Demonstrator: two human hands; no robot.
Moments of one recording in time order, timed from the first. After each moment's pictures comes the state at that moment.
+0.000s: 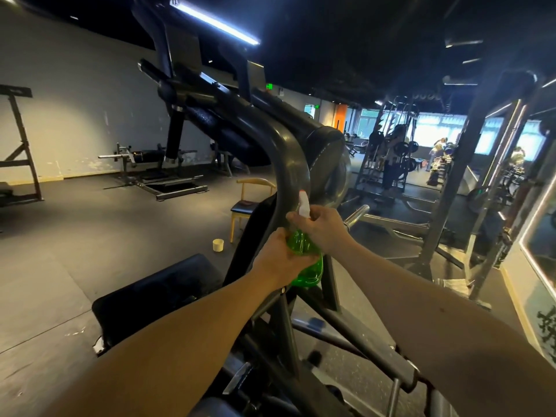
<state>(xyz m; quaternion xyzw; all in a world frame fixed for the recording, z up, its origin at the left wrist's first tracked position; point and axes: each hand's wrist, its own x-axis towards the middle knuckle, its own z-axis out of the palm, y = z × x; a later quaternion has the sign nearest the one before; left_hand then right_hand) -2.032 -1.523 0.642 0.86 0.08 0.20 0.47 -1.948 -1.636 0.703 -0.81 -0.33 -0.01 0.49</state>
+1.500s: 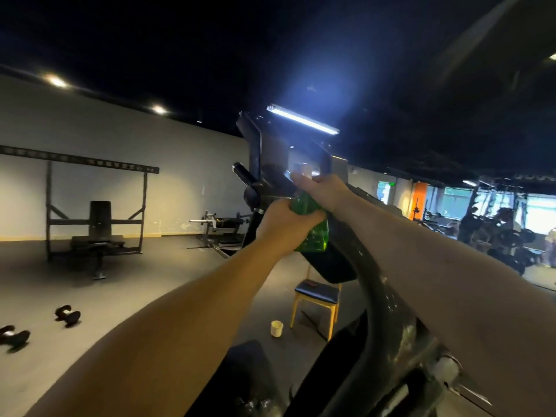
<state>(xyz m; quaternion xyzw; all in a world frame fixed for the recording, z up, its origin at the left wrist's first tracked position) -1.982 -1.302 0.877 0.79 0.17 0.42 0.40 -1.881 -1.377 0.956 -0.75 -0.49 -0.03 0.45</state>
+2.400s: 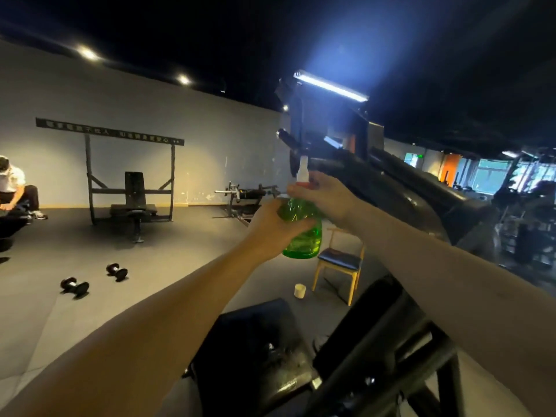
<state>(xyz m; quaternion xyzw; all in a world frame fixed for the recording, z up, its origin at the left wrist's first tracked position) -2.155 -1.313 0.799 0.80 0.15 0.39 0.43 -2.005 -1.370 0.859 -0.67 -0.56 0.10 0.47</state>
